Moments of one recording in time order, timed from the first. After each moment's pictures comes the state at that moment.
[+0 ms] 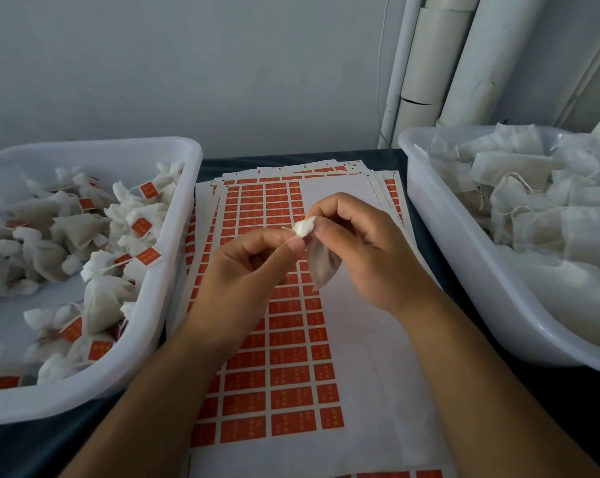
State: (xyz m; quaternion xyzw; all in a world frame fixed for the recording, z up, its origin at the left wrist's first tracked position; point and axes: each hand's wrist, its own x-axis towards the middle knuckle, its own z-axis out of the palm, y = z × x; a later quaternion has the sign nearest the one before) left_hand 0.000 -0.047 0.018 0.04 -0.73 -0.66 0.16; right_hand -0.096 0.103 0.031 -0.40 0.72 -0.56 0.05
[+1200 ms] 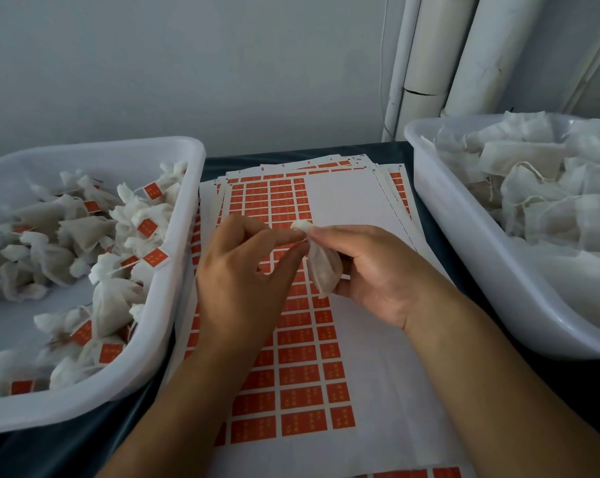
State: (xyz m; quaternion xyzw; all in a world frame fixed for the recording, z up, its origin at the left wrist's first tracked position) left_hand -0.005 -0.045 0.008 0.07 -0.86 -0.26 0.43; right_hand -0.096 0.094 0.018 -0.15 0.66 -0.67 0.31
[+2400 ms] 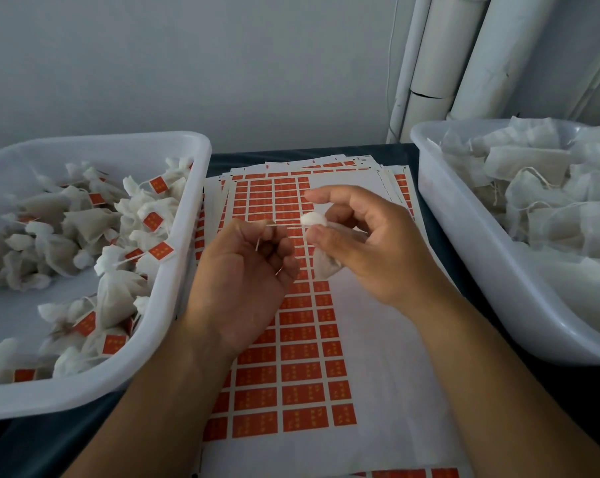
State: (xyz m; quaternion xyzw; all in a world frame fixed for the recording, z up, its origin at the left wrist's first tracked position) left_hand -0.007 -0.055 0.023 0.14 -0.34 -0.93 0.08; right_hand -0.093 0.099 0.027 -0.38 0.72 -0.58 0.02
